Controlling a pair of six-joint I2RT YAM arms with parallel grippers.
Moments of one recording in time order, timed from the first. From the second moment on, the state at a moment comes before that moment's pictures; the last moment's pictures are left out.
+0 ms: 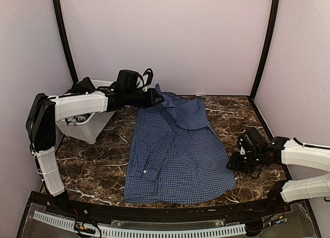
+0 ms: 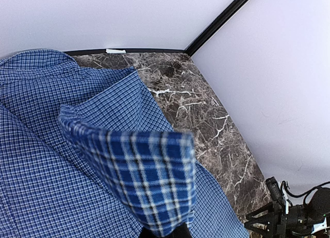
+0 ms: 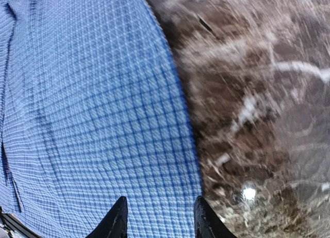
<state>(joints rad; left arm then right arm) -0.63 1.88 1.49 -0.05 0.30 -0.52 0.65 1.04 0.51 -0.57 0.03 0.81</state>
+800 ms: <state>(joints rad) -0.62 1.85 1.50 -0.07 0.29 -0.51 0.74 0.94 0.39 -0.67 -0.06 0.99</state>
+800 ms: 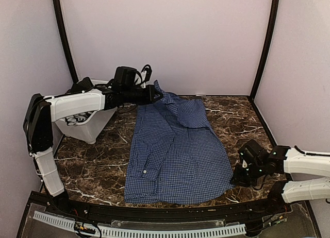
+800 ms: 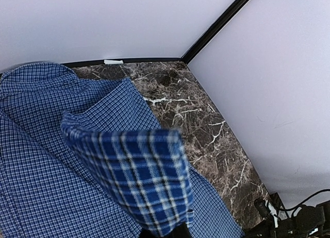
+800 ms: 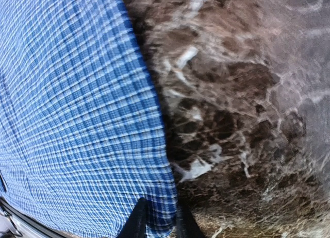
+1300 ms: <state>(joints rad) -0.58 1.85 1.57 -0.07 0.28 -0.51 0.78 0.93 0.49 -0.71 0.02 0.99</state>
